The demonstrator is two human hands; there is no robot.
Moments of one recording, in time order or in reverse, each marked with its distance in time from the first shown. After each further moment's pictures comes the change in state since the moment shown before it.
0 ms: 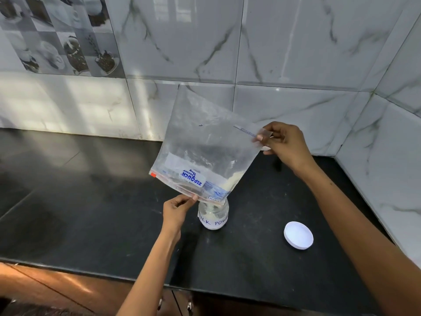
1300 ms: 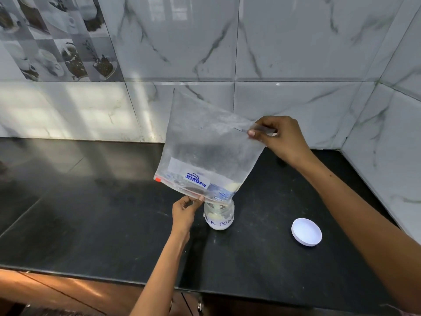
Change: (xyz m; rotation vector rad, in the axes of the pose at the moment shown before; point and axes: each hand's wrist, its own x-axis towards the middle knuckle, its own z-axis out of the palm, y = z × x) left_hand 0.004 -0.006 0.004 0.003 -0.030 -0.006; right_hand 0.002 -0.020 0.009 -0.281 -0.020 -0.217
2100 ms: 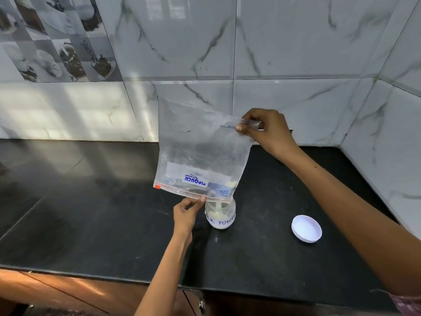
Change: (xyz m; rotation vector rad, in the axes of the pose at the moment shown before) left_hand -0.007 -0.006 0.001 -0.039 0.023 -0.024; right_hand 0.010 -0.013 0.016 0.086 0.018 0.027
